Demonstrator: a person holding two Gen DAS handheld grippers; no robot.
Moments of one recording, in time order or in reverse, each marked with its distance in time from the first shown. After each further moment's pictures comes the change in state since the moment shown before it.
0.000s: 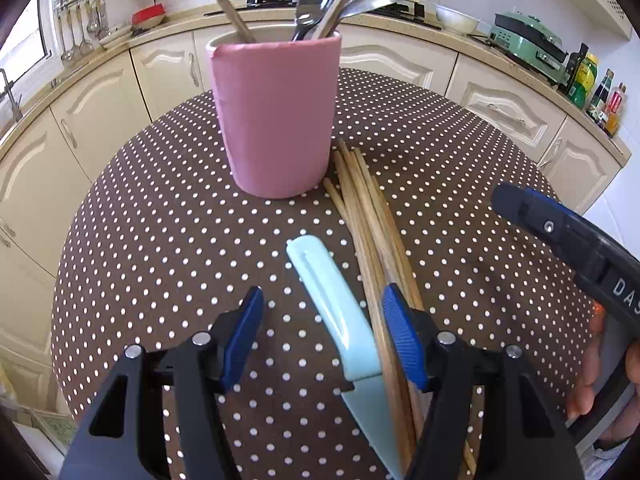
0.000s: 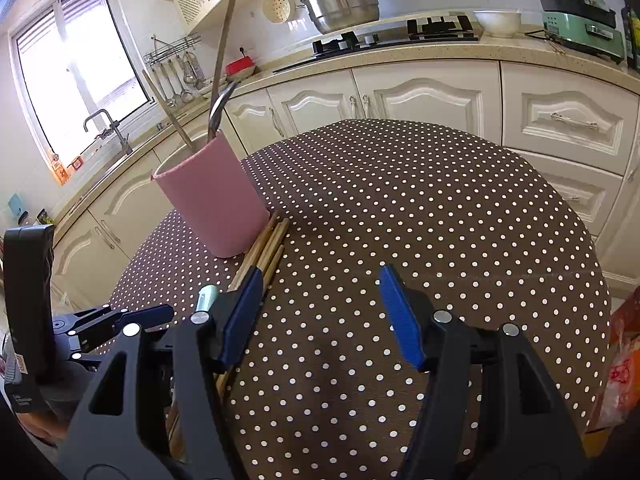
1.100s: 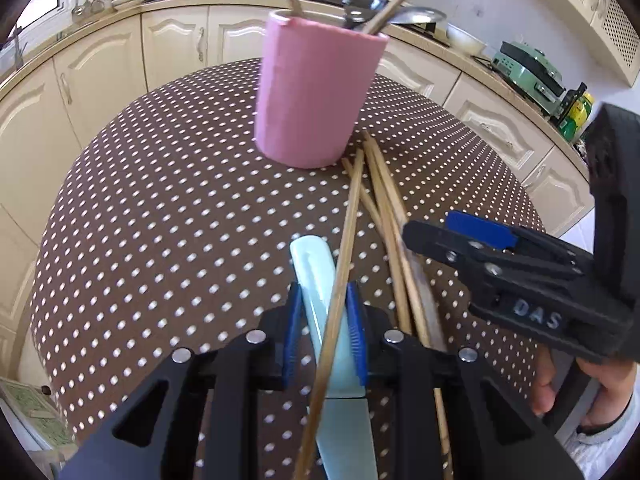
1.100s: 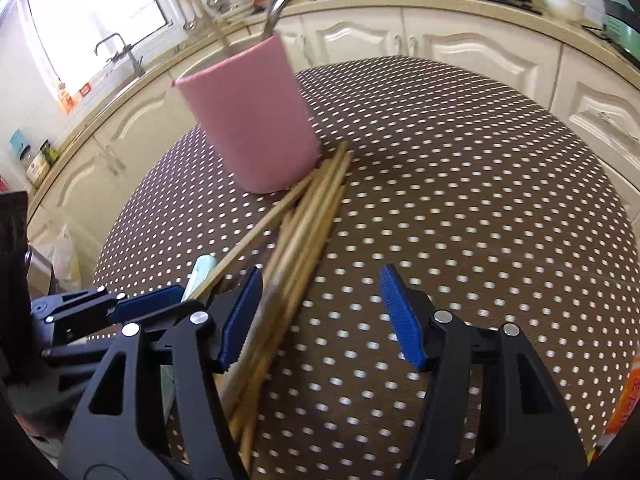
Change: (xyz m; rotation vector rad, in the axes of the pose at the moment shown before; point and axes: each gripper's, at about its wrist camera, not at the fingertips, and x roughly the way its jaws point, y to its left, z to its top) left arm -0.014 0.042 -0.037 -0.138 0.011 -0.130; right arm 0.055 0.058 -0.003 -0.140 0.270 0.028
